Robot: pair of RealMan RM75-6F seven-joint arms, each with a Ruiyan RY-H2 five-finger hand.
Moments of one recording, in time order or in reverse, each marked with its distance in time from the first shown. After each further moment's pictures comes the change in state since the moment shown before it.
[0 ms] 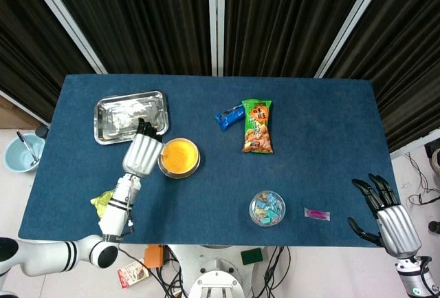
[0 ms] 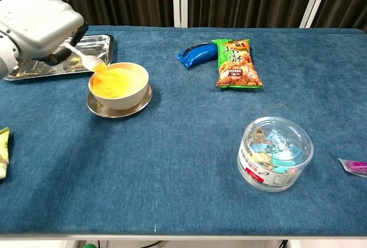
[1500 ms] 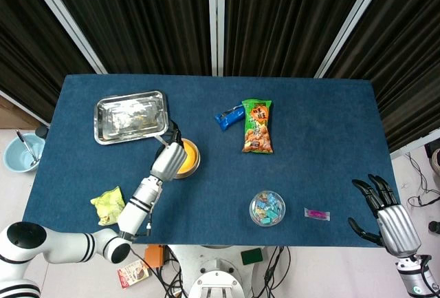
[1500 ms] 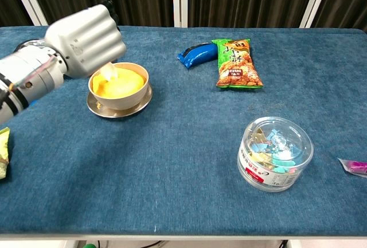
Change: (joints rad) left arm -0.145 -0.085 0.092 0.090 -0.034 -0.062 0.399; right arm 0.007 -0.017 -0.003 0.048 0.003 -0.005 0.042
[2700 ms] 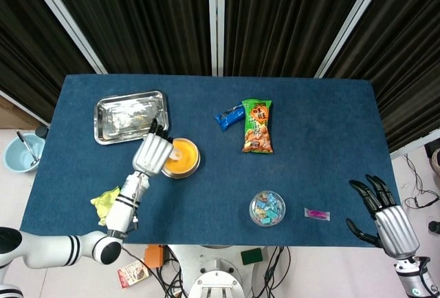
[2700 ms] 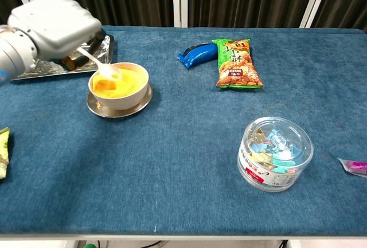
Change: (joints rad) left arm 0.062 0.108 -0.072 -0.145 -0.068 -0.012 -0.495; right arm -0.001 0.008 -0.001 -0.025 -0.027 0.012 -0.027
